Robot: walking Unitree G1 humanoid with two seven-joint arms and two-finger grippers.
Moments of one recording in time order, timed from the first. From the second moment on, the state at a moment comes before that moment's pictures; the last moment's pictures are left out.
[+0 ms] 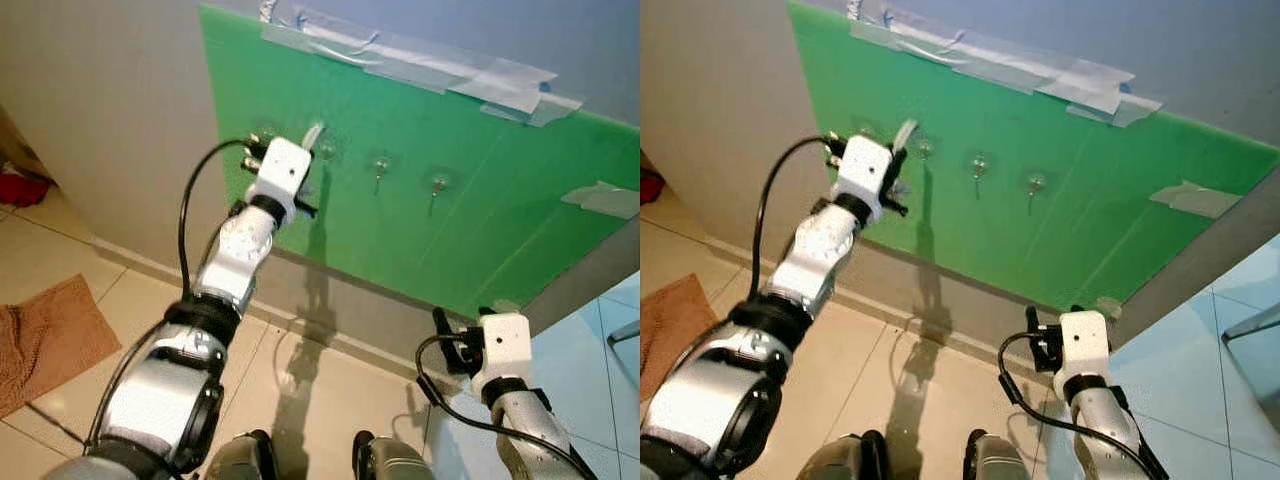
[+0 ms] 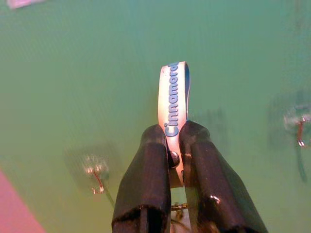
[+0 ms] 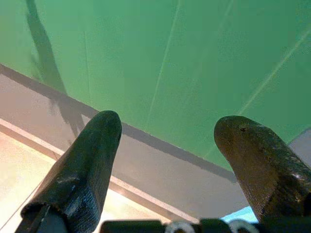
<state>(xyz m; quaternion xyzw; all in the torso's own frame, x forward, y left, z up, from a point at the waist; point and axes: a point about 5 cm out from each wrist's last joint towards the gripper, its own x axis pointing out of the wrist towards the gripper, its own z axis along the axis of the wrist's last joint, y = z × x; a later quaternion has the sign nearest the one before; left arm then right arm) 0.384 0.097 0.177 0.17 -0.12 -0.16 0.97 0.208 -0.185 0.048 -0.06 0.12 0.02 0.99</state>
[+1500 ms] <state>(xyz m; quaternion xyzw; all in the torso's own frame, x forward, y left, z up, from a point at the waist) 0.385 0.068 0.192 0.20 -0.18 -0.21 0.94 0.146 -0.199 0.058 -0.07 0.15 -0.03 0.99</state>
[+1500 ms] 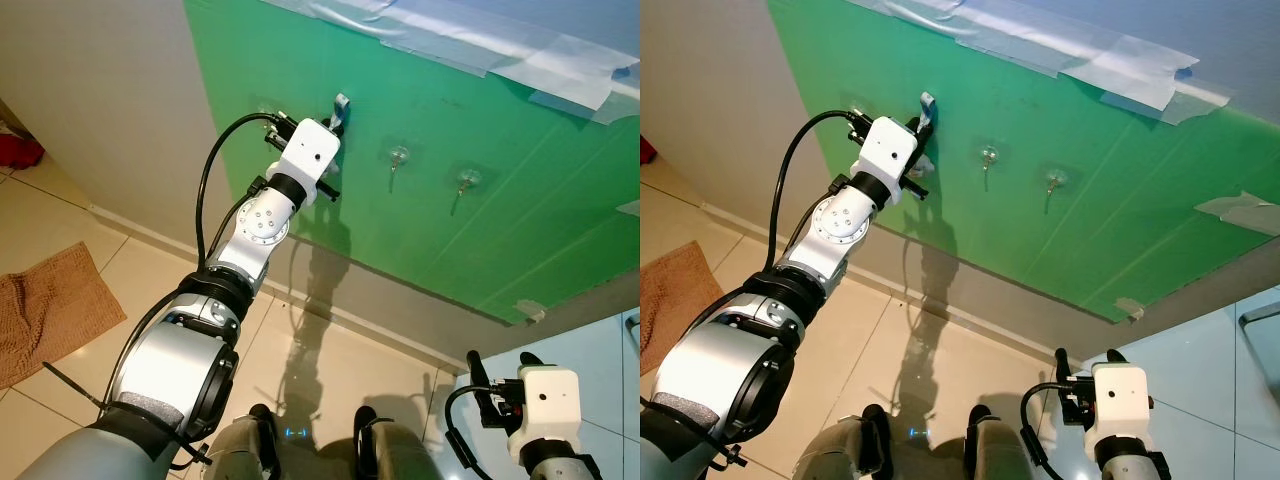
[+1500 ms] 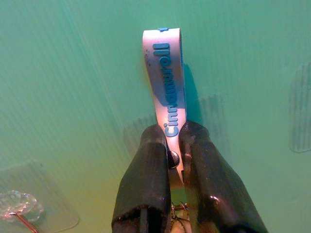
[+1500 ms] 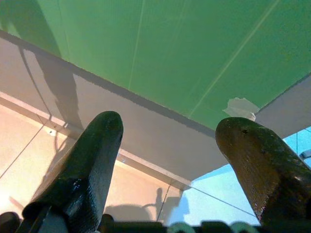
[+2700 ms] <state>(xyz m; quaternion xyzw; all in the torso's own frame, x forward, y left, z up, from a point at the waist) 0.360 0.077 0.187 0.17 -0.22 -0.20 0.94 0.190 -0.187 0.055 -0.06 0.11 0.00 0.99</state>
